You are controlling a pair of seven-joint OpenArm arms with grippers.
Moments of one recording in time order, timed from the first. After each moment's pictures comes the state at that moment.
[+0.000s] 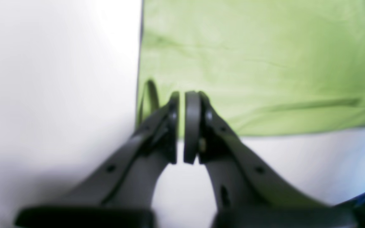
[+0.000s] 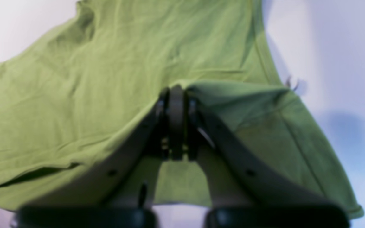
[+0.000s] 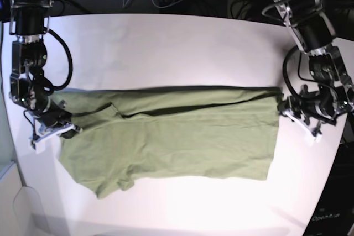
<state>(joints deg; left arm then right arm) -13.6 -13.3 -26.3 77.8 -28.5 -20.9 80.7 6.9 22.2 6.3 78.0 41.9 0.5 -41.5</state>
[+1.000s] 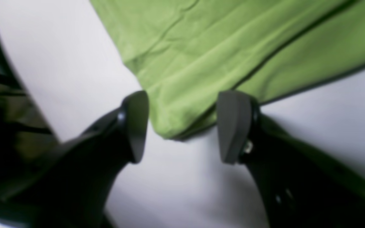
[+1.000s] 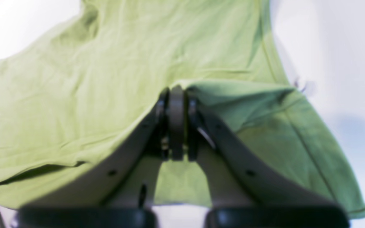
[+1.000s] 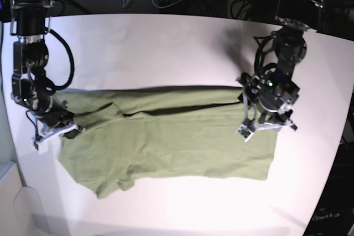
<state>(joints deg) -6.4 -17.2 14.8 98.2 7.6 -21.3 68.8 7.1 22.1 5.2 78.0 41.9 0.5 -41.1</state>
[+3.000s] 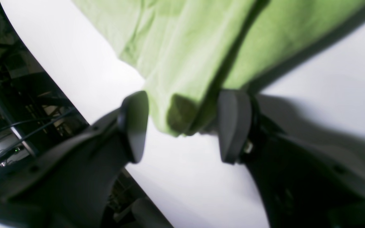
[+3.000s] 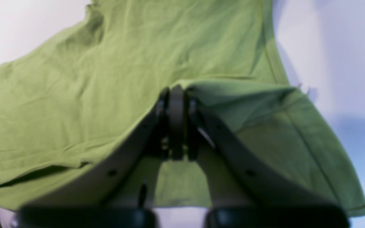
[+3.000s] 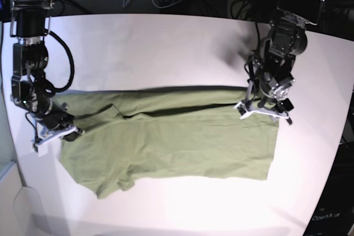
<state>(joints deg) -2.9 -19.4 16.7 90.5 25.4 -28.4 55.4 7.7 22.1 5.2 78.1 41.9 0.5 -41.1</state>
